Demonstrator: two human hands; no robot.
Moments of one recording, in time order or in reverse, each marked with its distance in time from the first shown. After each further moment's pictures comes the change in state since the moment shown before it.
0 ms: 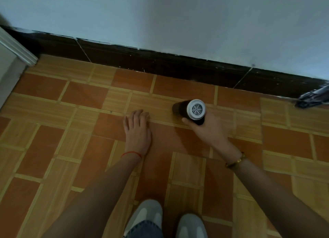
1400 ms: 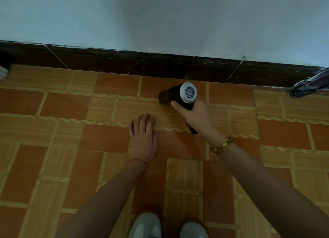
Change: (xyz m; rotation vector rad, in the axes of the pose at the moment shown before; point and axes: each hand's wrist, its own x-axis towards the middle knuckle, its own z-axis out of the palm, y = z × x) left_hand 0.010 0.024 0.028 -0.023 -0.067 0.152; right_hand 0.047 -0.016 0.005 0.271 0.063 0.112
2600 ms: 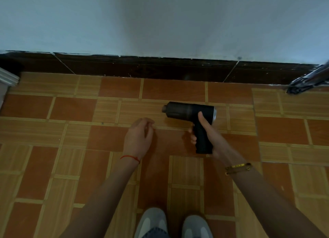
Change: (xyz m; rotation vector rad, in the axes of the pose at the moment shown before) left_hand 0.011 0.006 -0.067 -0.394 -0.093 -0.136; right_hand -0.059 0.030 -0.030 0.785 -0.246 0.480
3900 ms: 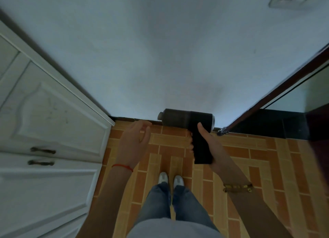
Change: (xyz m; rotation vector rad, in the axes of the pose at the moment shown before) left_hand -0.217 0.581 -0.661 -0.010 0.136 0.071; right_hand -0.676 -0.474 0.297 0.074 -0.058 -0.078
